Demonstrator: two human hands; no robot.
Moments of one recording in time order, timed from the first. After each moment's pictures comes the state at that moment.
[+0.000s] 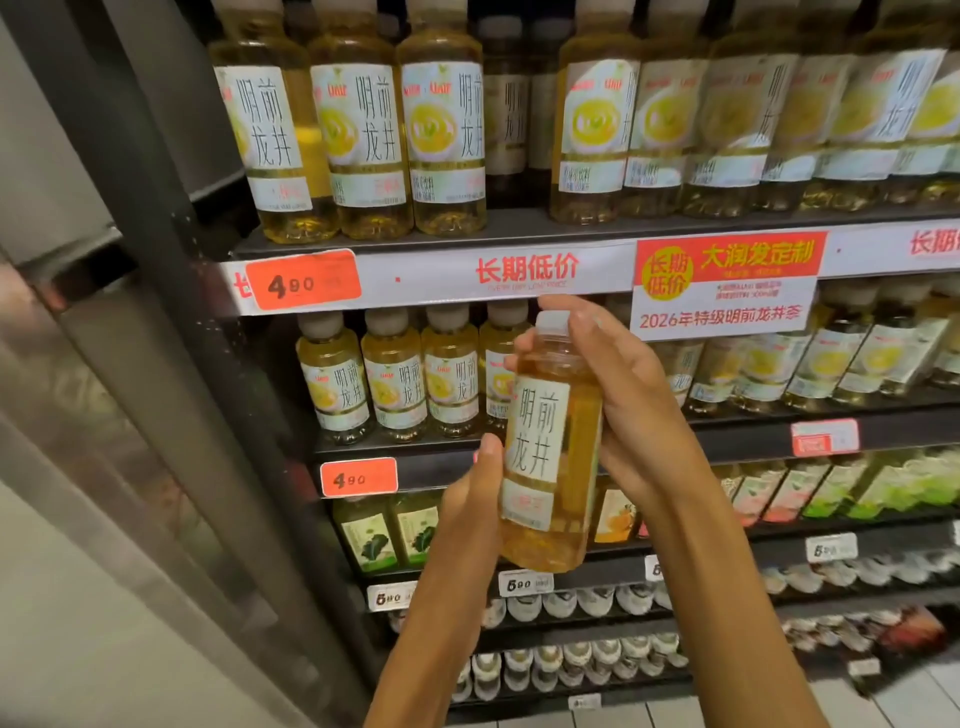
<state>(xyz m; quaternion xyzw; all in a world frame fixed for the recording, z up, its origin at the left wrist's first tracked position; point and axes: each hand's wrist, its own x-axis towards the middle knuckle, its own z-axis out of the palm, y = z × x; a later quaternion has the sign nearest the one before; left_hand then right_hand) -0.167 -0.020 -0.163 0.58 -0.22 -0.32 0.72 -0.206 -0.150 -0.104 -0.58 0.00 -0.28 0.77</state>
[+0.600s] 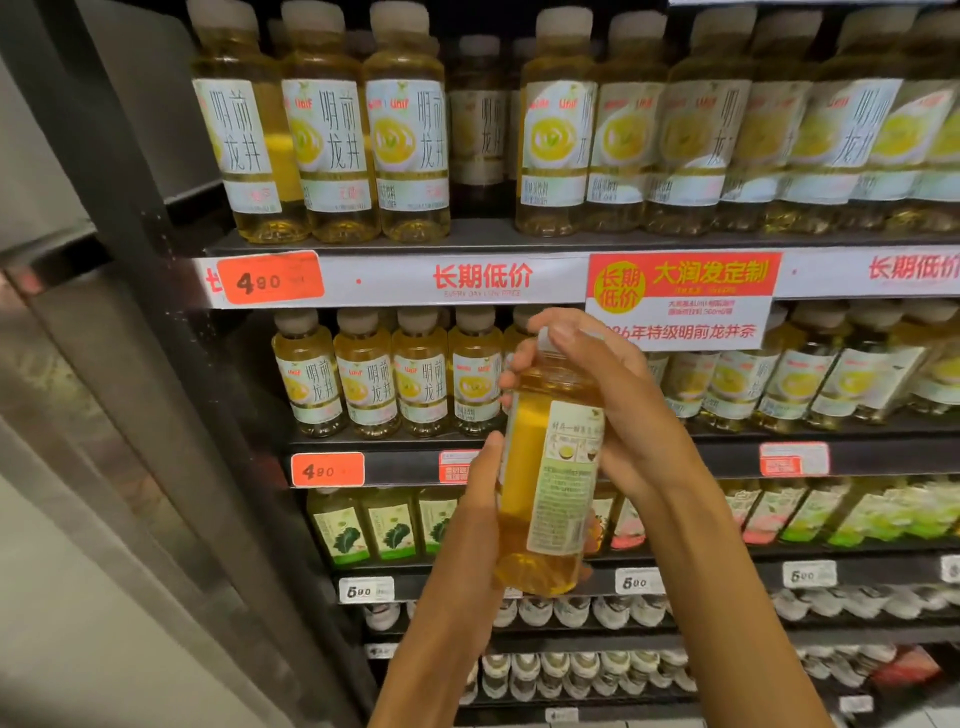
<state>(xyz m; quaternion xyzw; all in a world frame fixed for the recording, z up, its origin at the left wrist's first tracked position) -0.203 -0.061 -0.160 0.54 -0.17 -0.36 0.74 -0.229 -0.184 -0.092 -0.57 -0.06 -0.21 0.79</state>
